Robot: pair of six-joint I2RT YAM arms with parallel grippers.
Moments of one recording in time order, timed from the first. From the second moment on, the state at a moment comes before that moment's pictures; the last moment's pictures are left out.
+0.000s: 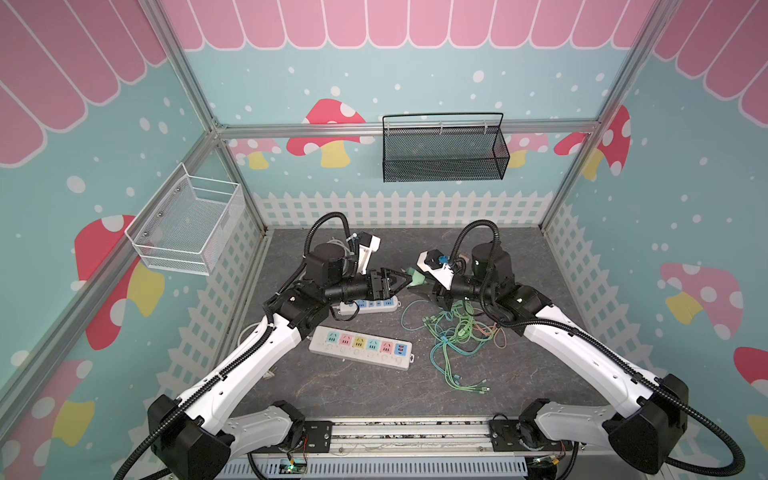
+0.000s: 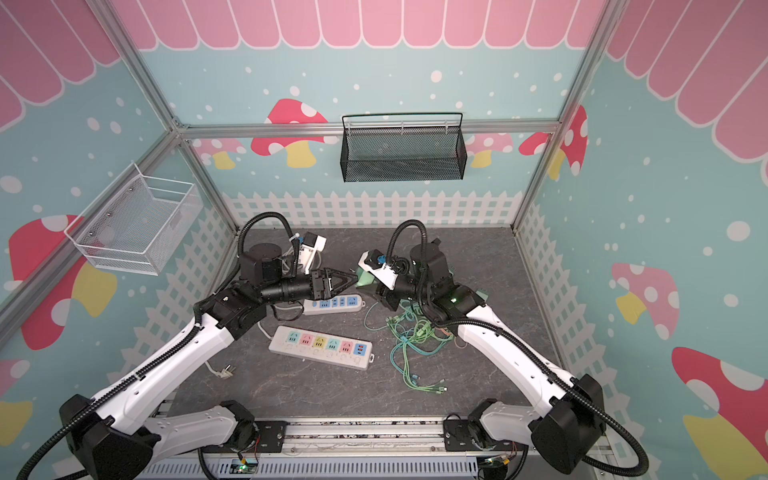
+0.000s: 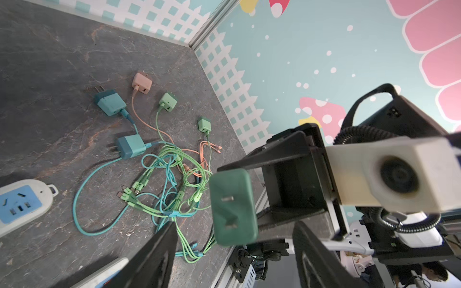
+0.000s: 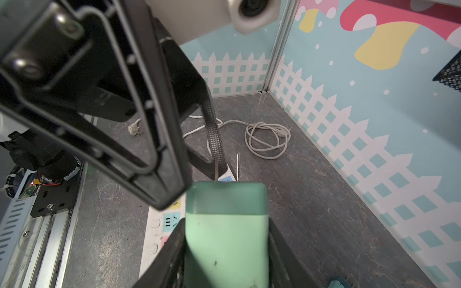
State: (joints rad) left arm -0.52 1.19 1.11 -0.27 0.62 -0.69; right arm 0.62 1.25 1.12 -0.24 -0.52 -0.37
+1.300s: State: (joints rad) left arm -0.43 1.18 1.00 -0.12 0.51 -0.68; right arm 0.64 1.20 1.10 -0.15 -0.46 -0.17
